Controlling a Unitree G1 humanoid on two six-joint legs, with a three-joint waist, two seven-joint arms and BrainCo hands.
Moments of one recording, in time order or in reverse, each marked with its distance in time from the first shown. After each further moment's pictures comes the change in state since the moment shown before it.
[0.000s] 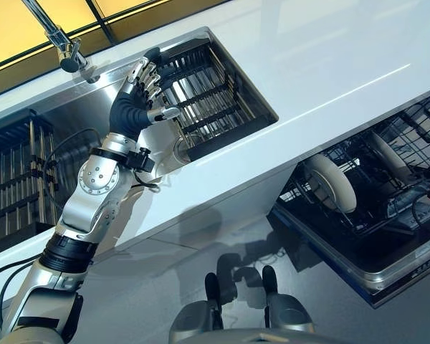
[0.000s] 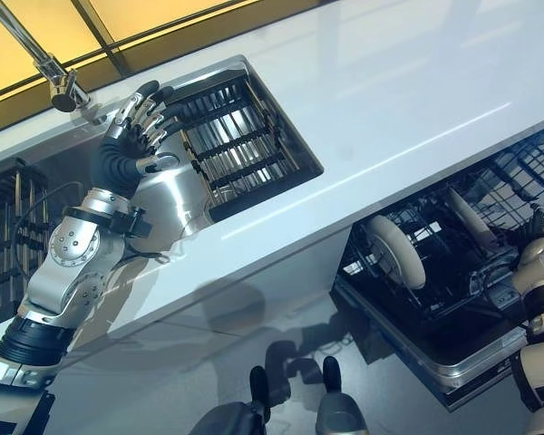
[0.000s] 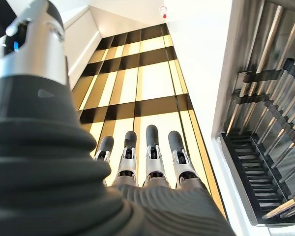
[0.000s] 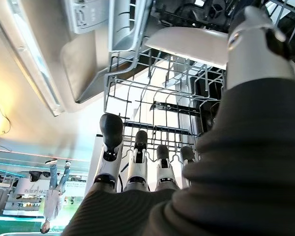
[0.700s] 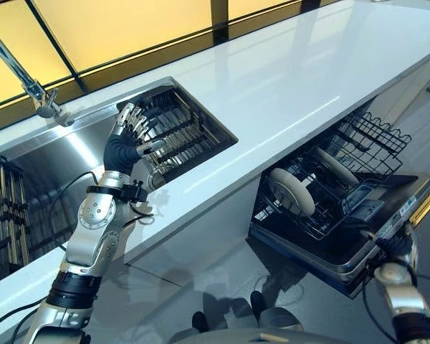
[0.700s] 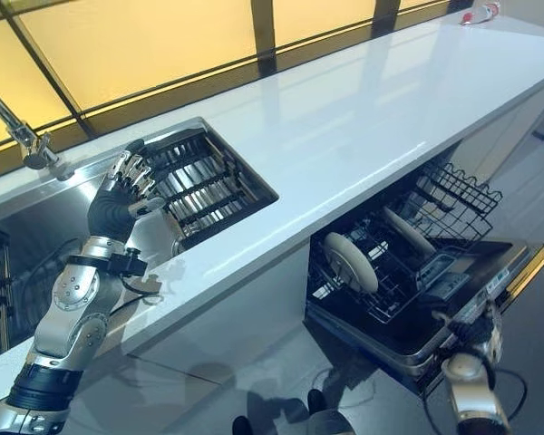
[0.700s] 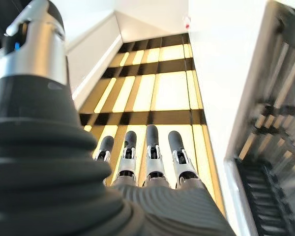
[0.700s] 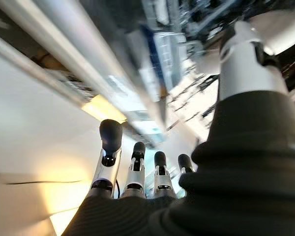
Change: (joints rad) left arm 0.253 -0.130 0.116 -0.022 0.063 -0.023 -0.027; right arm 0.701 0.522 -0.418 -0.461 0.315 -0.110 -0.560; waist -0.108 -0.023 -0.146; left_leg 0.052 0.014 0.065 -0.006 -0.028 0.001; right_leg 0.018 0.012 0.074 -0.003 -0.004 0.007
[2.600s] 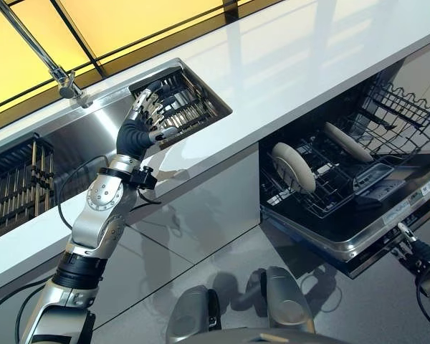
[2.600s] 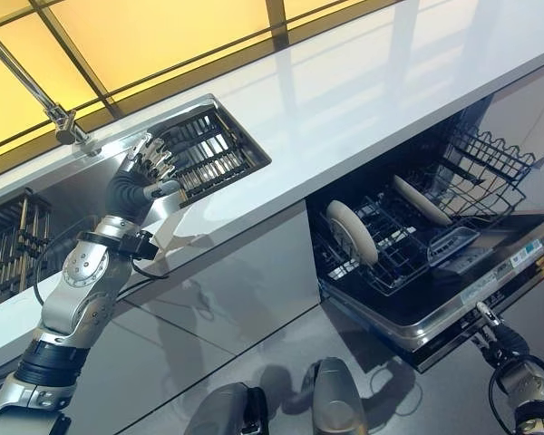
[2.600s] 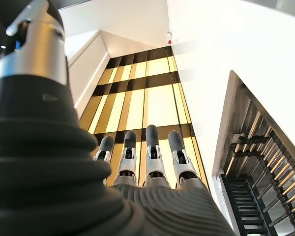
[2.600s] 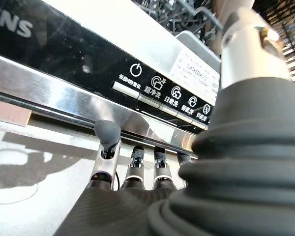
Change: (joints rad) left arm -0.134 0.013 -0.048 0.039 -0.063 0.085 -0.035; right arm -0.204 -0.280 -0.036 0.536 0.968 -0.035 0.832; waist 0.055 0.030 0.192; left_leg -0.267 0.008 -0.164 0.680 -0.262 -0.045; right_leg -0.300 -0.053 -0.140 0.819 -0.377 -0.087
